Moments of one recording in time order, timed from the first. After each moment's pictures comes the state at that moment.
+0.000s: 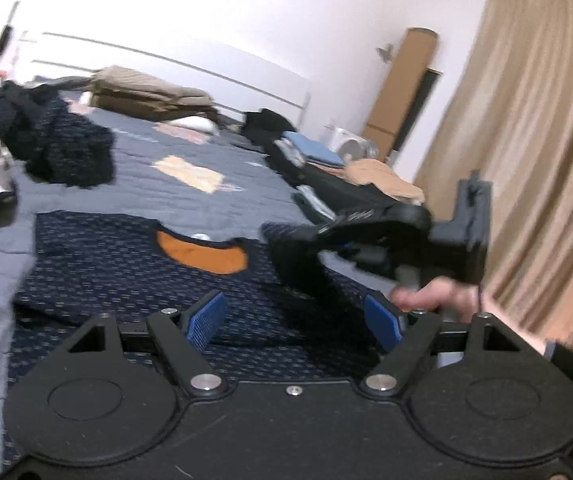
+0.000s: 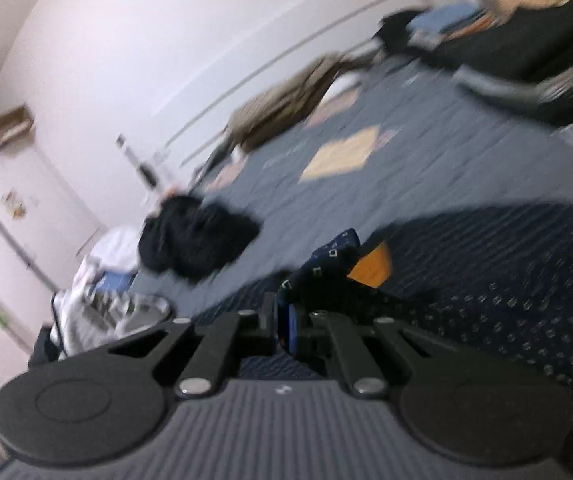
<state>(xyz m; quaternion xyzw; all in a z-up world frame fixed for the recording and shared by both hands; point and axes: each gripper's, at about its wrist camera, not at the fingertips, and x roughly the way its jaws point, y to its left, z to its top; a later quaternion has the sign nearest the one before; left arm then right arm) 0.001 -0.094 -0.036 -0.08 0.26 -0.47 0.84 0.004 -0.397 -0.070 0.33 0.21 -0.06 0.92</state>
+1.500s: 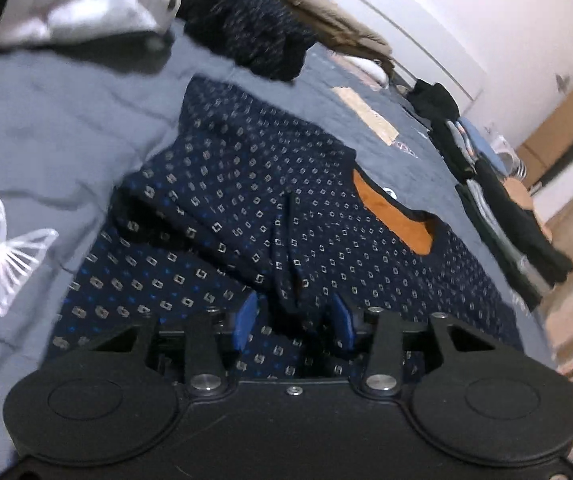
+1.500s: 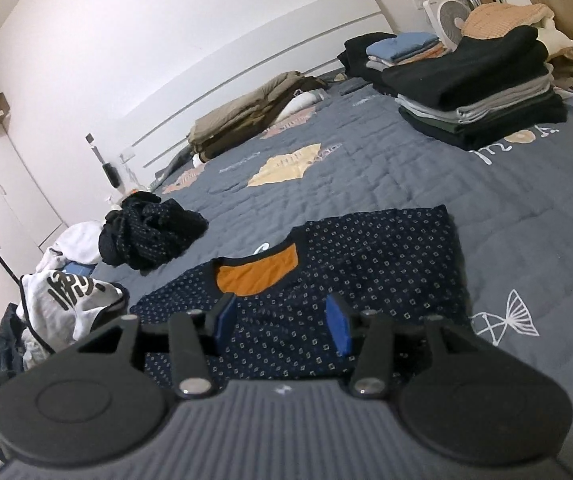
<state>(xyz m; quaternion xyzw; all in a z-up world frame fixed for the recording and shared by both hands) 0.130 -0.083 -0.145 -0.18 0.43 -0.29 0.84 -0.113 -0.420 -0.064 0.29 0.21 -0.14 0.92</state>
